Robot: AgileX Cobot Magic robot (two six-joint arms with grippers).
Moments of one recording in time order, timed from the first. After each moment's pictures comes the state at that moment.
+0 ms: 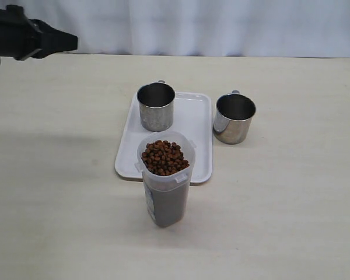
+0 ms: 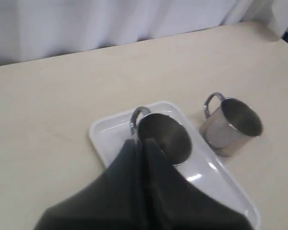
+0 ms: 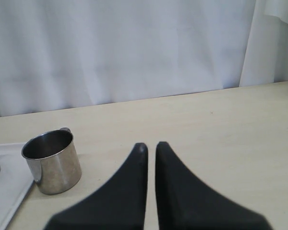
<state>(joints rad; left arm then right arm) 0.05 1.67 -1.04 1.72 -0.78 -1.64 0.07 0.00 0.00 -0.08 0.21 0.16</state>
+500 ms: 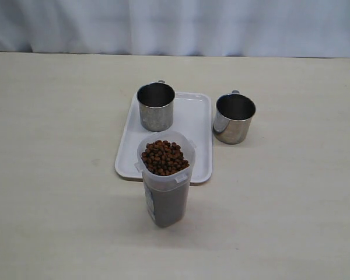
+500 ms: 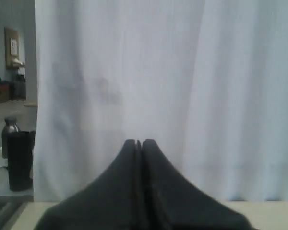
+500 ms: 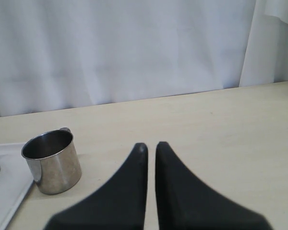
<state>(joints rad) 0.06 0.13 -0.25 1.64 -0.11 -1.70 0.07 0.00 0.00 -0.08 0.21 0.16</state>
